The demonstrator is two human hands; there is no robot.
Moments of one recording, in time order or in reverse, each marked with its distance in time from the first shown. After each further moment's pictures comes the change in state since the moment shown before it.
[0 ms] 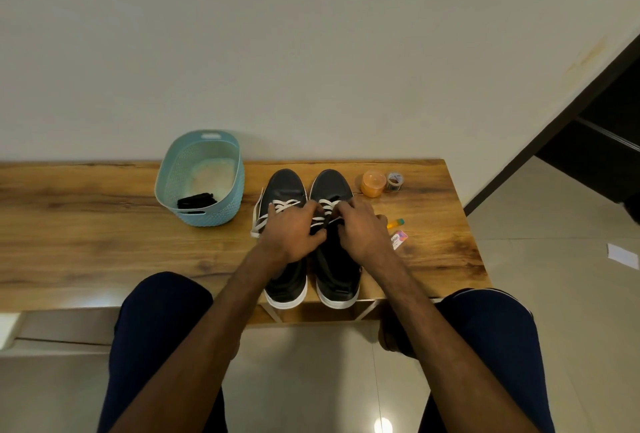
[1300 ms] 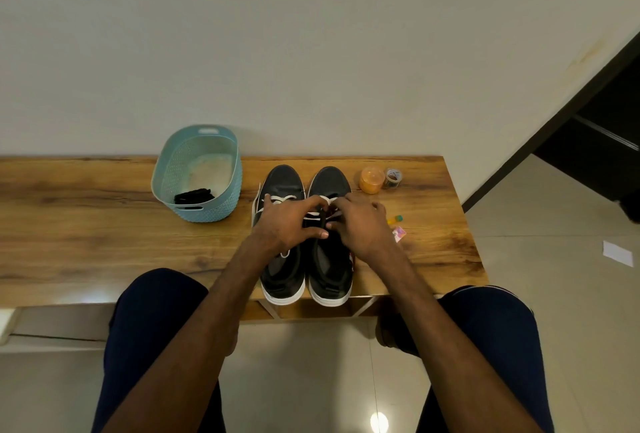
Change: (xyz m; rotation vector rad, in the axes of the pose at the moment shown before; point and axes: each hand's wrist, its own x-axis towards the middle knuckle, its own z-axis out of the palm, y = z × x) left_hand 0.002 -0.006 -0.012 -0.008 -0.065 0.059; right_hand -0.001 0.003 -0.007 0.014 0.024 -0.100
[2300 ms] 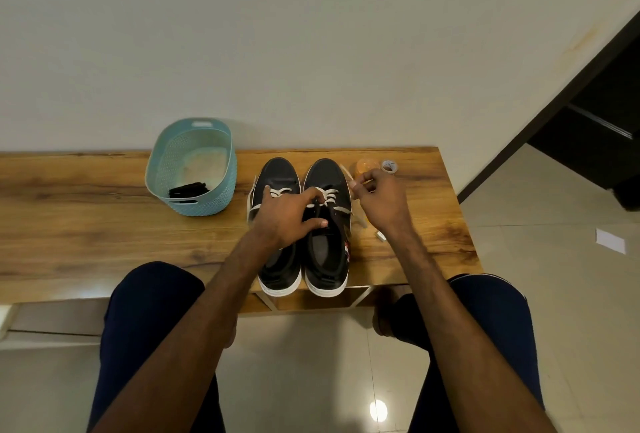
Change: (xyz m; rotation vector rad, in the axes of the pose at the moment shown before) left_hand 0.000 0.005 0.008 0.042 0.031 -0.002; right_hand 0.006 0.030 -0.017 0.566 0.303 0.305
